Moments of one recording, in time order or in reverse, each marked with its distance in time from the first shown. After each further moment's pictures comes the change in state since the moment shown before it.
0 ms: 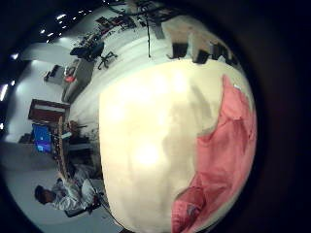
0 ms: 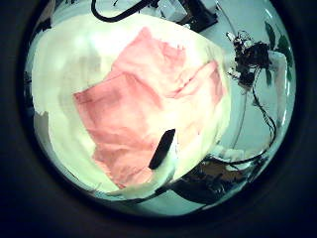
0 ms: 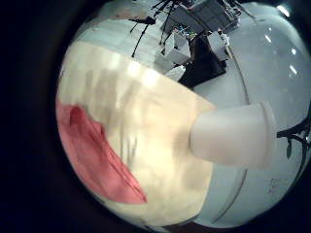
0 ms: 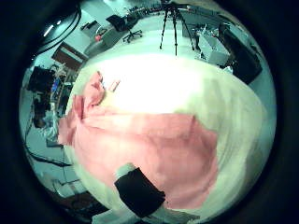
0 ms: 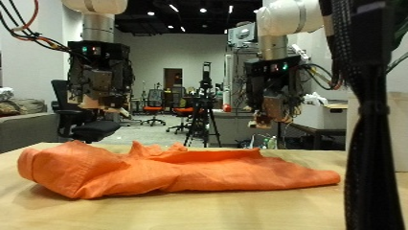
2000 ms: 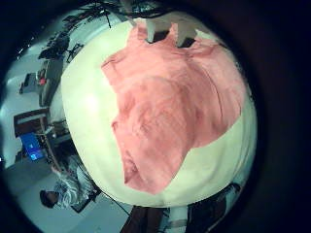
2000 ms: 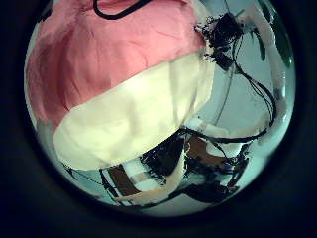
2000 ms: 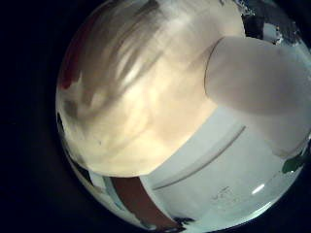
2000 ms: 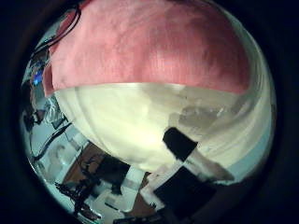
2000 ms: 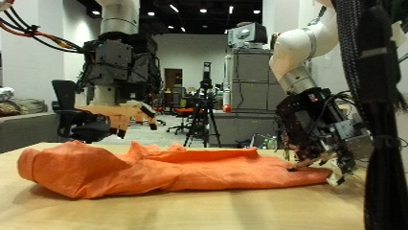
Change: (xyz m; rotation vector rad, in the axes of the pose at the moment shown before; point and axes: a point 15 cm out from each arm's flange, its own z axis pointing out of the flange) left arm 0.127 0.145 0.013 -0.355 0.141 0.102; right arm 0.035 0.204 0.075 -0.773 0.010 -0.306
